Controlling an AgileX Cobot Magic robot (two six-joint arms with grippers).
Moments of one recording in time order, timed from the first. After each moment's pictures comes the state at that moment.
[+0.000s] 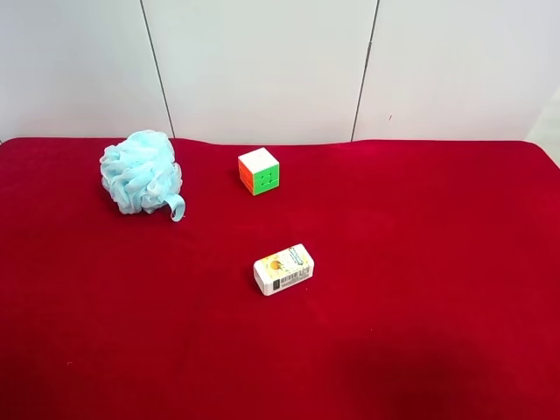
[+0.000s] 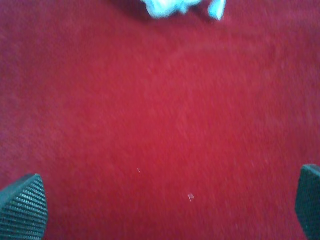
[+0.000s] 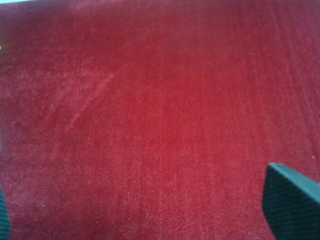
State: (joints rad) left arm -0.01 0.09 -0.51 -0.10 1.06 0.09; right arm 0.06 0.00 -0.48 0.03 1.06 0.05
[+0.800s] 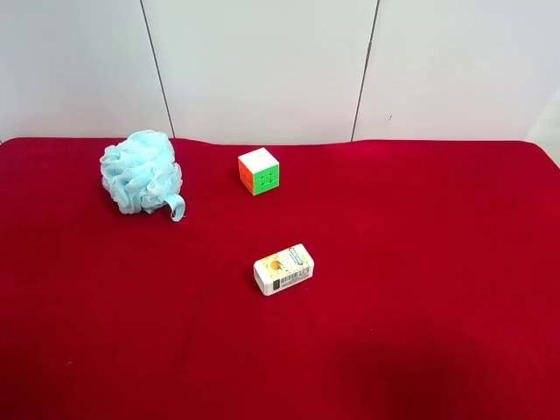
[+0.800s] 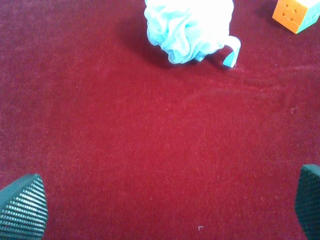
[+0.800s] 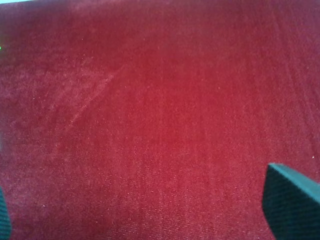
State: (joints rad) left arm 0.02 0.00 -0.51 -0.10 1.06 0.09; right arm 0.06 0.00 -0.48 0.03 1.06 0.05
